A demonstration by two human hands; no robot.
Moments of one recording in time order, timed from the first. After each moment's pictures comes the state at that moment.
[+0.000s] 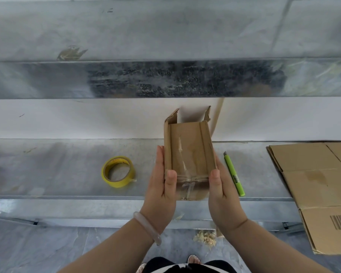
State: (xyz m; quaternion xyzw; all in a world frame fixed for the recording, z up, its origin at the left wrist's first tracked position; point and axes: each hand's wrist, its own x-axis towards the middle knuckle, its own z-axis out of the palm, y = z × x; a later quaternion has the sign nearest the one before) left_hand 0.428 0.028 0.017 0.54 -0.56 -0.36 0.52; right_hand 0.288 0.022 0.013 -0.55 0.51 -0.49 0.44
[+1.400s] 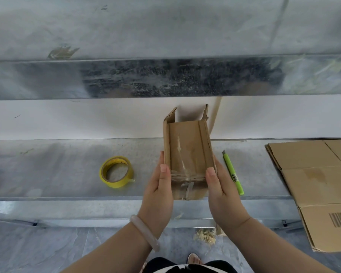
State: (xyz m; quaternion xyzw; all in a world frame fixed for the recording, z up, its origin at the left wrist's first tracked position) left_hand 0.421 0.035 0.037 0.58 -0.42 -0.48 0.50; right_hand 0.285 0.021 0.018 -0.55 0.51 -0.47 0.46
